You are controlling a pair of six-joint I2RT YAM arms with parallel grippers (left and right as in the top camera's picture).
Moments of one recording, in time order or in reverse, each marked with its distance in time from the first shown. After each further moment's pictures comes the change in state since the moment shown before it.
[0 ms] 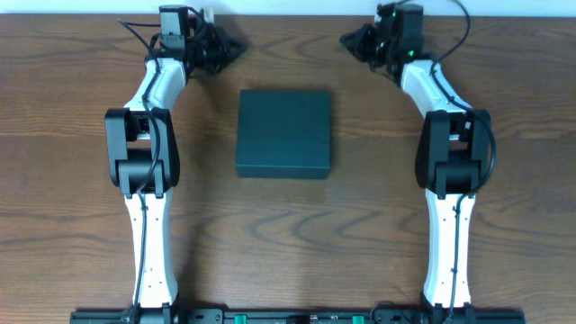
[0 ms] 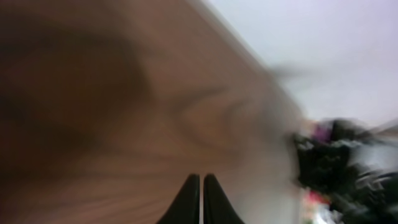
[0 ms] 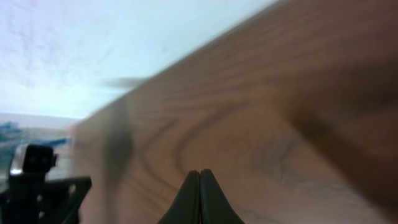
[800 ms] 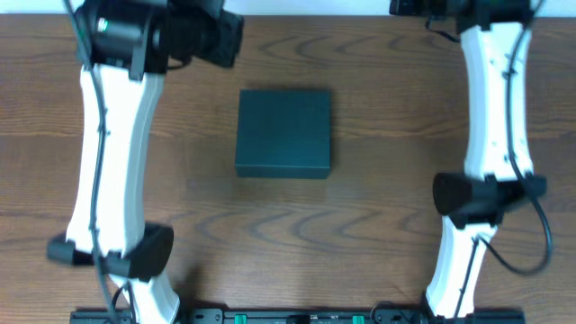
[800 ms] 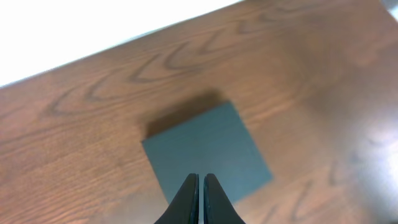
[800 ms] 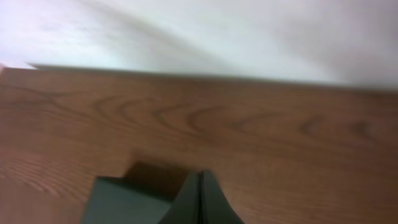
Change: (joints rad) left arm -0.255 -0.697 0.416 -1.156 -0.478 0.800; right arm 0.048 -0.401 0.591 -1.062 0.332 -0.536
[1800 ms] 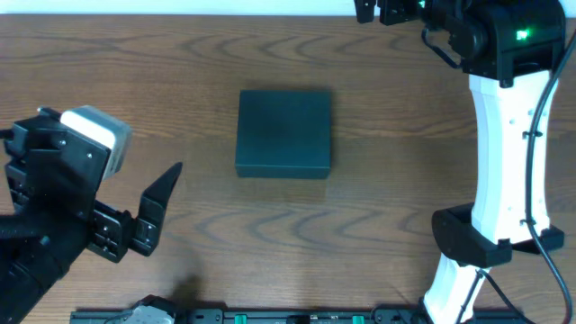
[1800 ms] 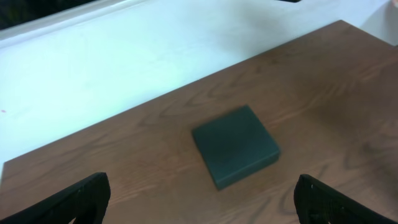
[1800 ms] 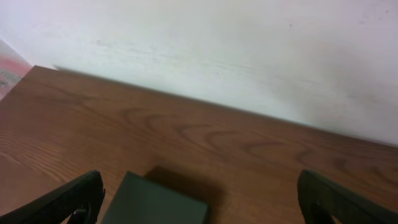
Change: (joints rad) left arm -0.072 -0.592 0.000 -0.229 -0.252 0.052; right arm 0.150 -0.179 0.019 -0.039 0.128 -0.051
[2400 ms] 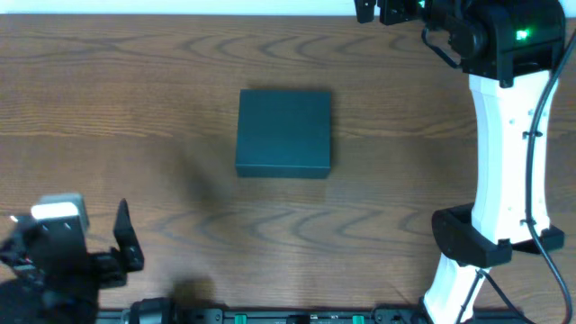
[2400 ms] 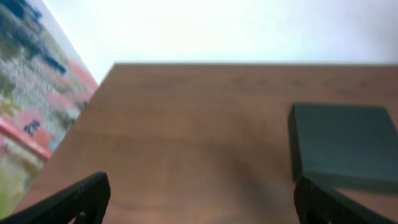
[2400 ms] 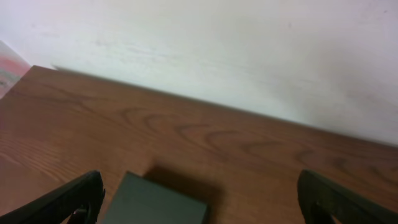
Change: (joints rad) left arm 0.466 -0.756 -1.210 0.513 -0.089 -0.074; right arm 0.000 0.000 0.000 0.000 0.005 0.000
